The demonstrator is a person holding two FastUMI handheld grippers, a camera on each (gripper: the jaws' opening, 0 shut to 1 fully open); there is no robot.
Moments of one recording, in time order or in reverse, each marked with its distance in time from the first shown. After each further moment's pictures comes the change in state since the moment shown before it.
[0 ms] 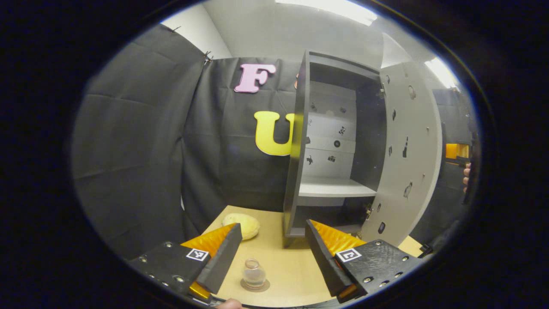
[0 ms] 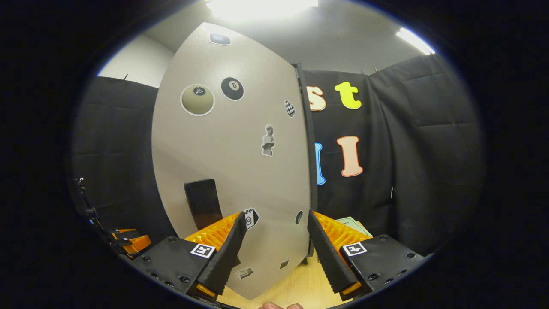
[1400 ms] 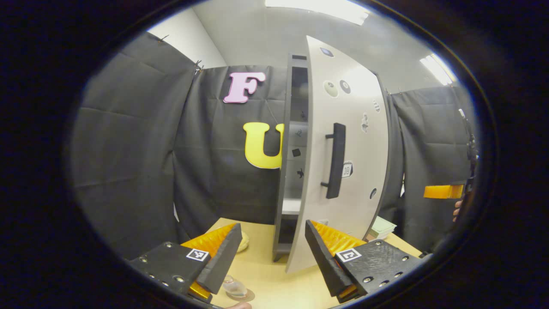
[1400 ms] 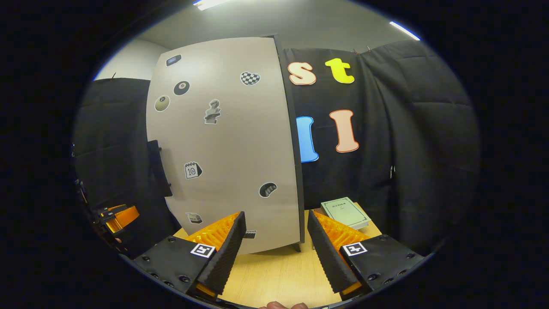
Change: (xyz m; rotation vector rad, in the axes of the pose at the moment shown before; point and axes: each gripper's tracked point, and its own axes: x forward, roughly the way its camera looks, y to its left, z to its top) left arm 0.034 -0.098 0.044 0.024 -0.075 0.026; right arm 0.020 -0.070 -0.059 0.053 0.126 -0.014
